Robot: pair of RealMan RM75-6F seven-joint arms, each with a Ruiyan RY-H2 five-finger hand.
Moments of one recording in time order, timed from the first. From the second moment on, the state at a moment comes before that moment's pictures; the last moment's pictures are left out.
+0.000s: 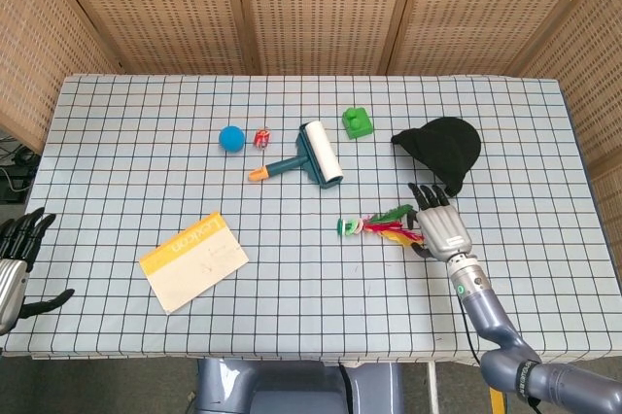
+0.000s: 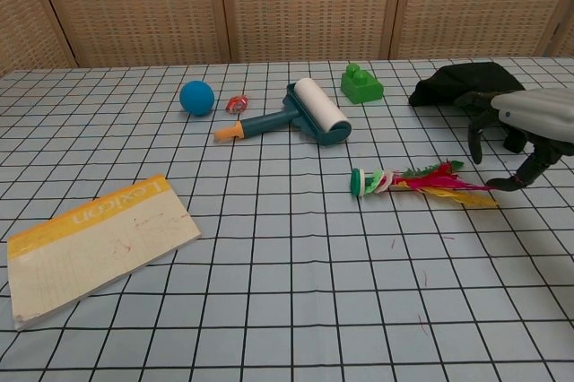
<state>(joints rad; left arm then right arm) -0.07 -1.01 -0.03 -1.78 1.53 1.48 0.05 0.55 -1.46 0.21 -1.47 -1.14 0.96 -0.43</state>
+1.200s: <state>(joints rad) -0.07 -1.01 -0.02 -1.78 1.53 1.49 0.06 0.58 -1.57 0.15 -1.27 -1.17 0.99 -0.35</state>
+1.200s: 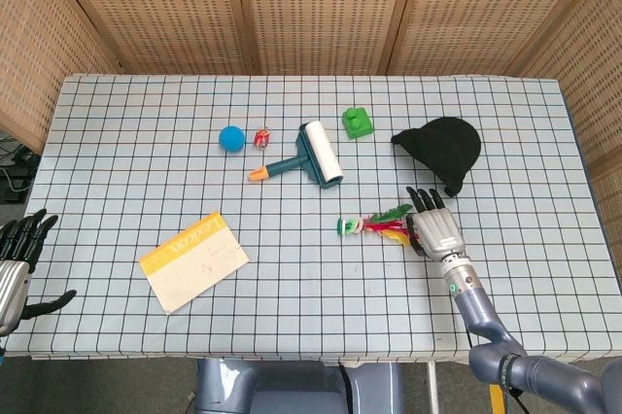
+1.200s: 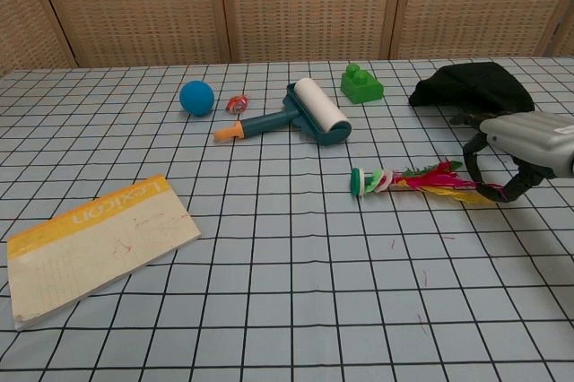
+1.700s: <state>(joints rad) -0.06 -1.00 -0.01 -1.78 1.57 1.51 0.02 0.57 -1.50 0.16 -1.44 -1.27 1.10 -0.36</state>
